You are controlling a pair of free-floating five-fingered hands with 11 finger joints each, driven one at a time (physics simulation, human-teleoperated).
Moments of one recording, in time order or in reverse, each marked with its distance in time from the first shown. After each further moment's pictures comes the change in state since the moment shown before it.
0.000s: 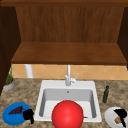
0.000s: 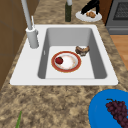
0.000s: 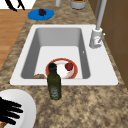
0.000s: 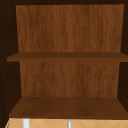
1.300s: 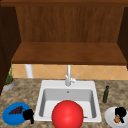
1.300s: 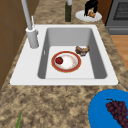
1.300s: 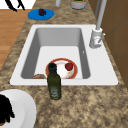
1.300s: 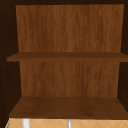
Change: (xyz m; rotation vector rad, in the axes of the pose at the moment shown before) left hand 0.000 0.000 0.000 0.000 0.000 0.000; right hand 0.001 -0.002 -0.012 -0.090 0.012 0.003
